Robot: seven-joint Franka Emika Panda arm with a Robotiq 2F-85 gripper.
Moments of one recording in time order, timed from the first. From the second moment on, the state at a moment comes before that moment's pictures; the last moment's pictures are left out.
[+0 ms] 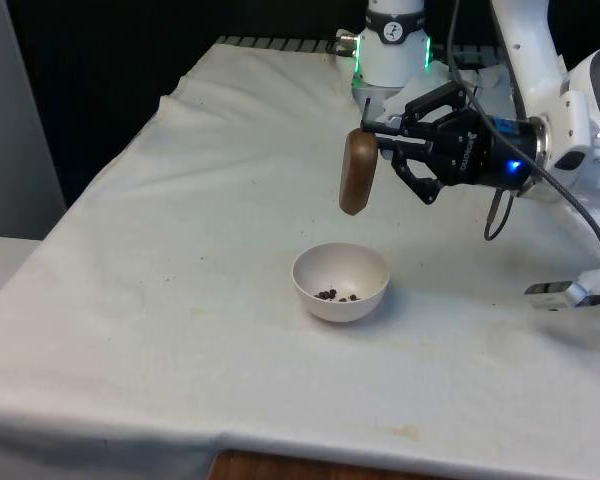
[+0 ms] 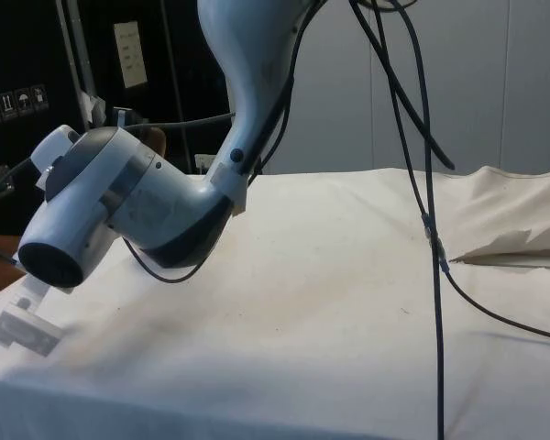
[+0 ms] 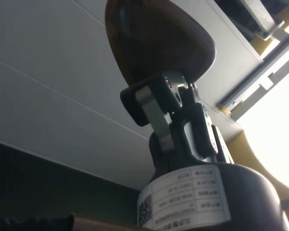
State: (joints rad) arm 0.19 1.06 0.33 -1.31 -1.85 1.12 0.92
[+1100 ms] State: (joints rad) arm 0.14 1.04 0.41 -1.30 -1.82 1.12 0.97
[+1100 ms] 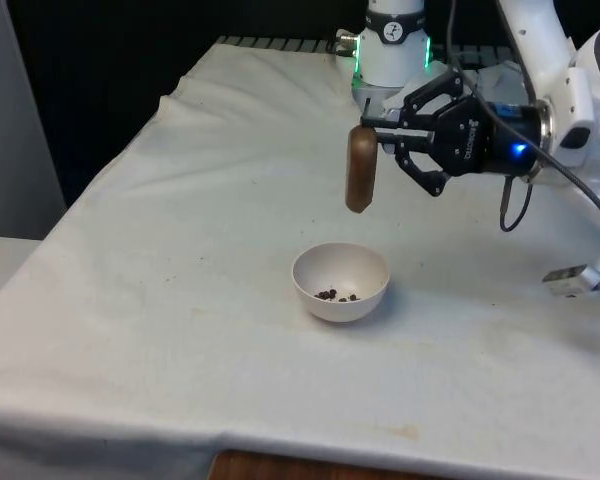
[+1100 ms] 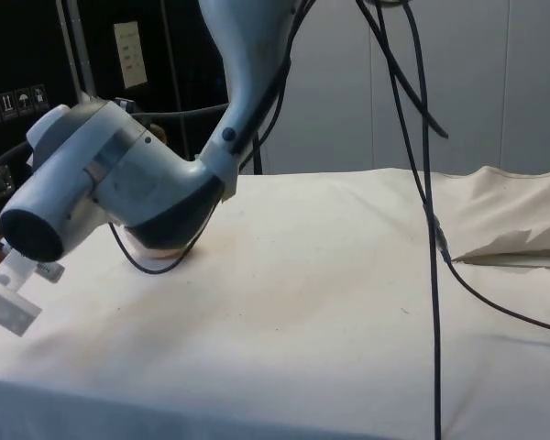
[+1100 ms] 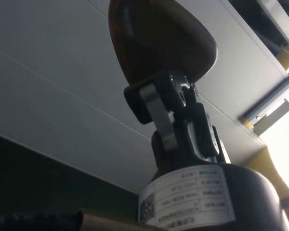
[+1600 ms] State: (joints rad) arm 0.12 1.01 0.45 -1.30 -1.78 1.12 0.99
